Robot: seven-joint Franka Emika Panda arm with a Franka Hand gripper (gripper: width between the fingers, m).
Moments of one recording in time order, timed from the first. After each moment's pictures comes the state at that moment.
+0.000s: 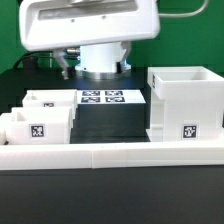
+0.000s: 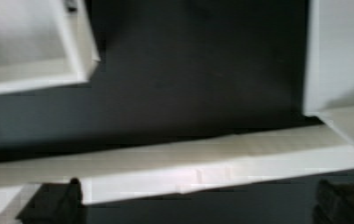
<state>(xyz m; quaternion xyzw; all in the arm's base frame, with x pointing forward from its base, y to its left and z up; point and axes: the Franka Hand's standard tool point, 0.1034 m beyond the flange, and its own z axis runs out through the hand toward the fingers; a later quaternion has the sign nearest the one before) 0.586 -0.056 0.115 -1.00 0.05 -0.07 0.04</state>
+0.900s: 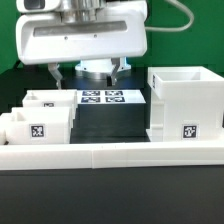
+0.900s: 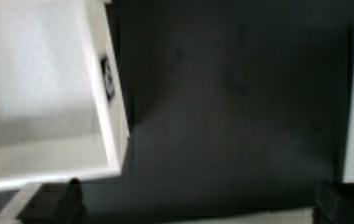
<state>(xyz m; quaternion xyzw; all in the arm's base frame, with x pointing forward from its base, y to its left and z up) 0.552 -0.065 0.084 -1.00 0.03 -0.02 0.03</state>
